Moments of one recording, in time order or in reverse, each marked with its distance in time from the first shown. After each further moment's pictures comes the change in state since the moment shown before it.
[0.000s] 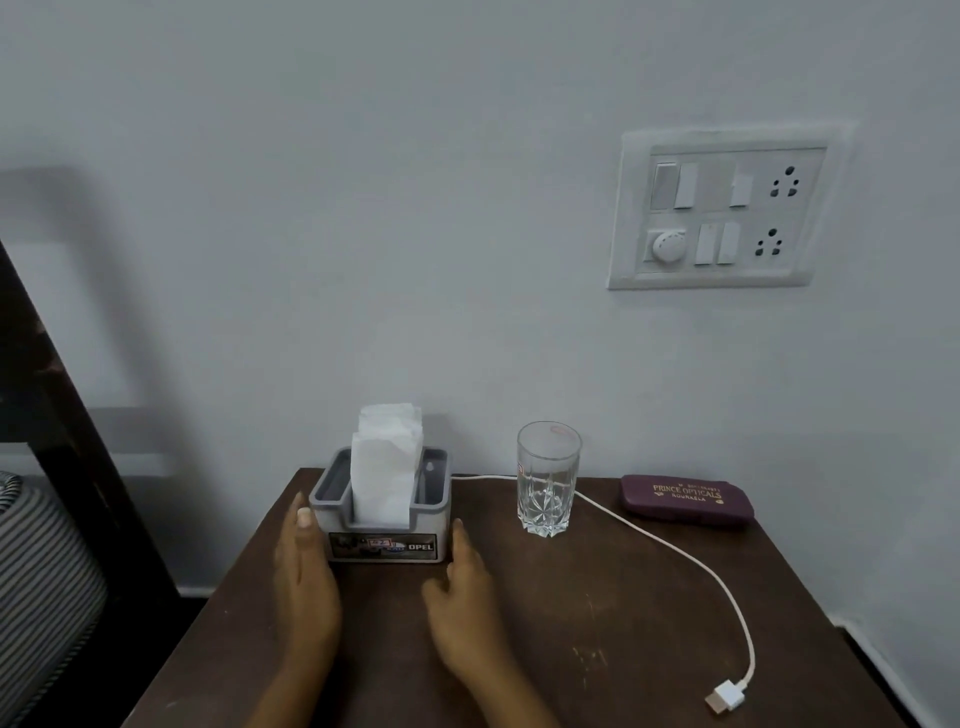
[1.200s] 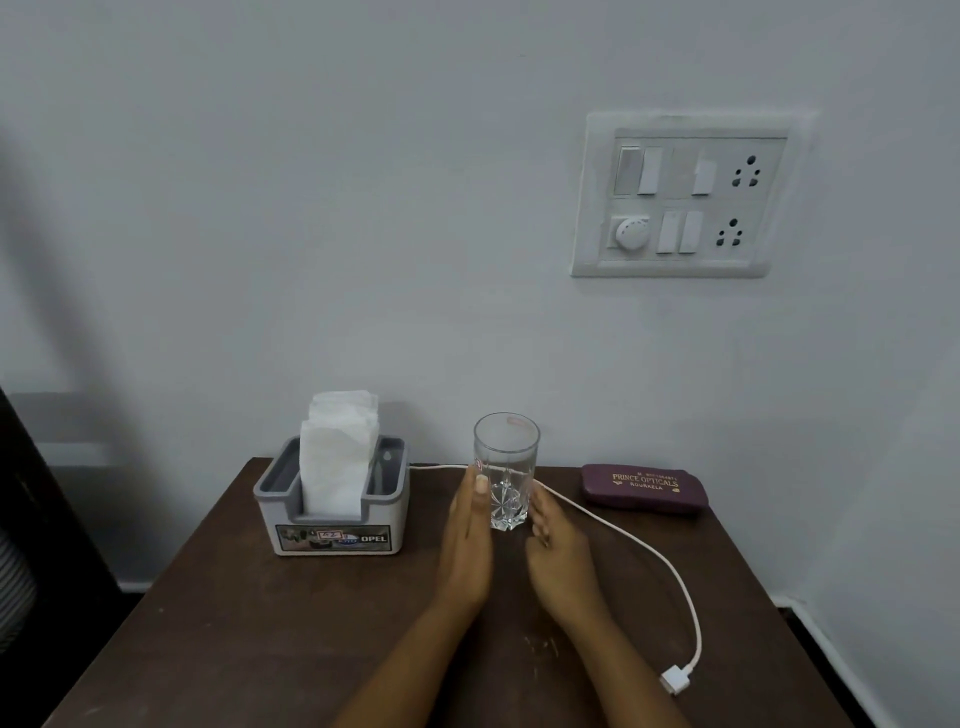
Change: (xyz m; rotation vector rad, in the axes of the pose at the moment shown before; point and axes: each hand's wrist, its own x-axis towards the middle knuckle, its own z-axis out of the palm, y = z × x) left_hand -0.080 0.041 0.137 -0.149 -0.637 -0.091; right_hand 0.028 0.042 -0.125 0.051 0.171 -0.058
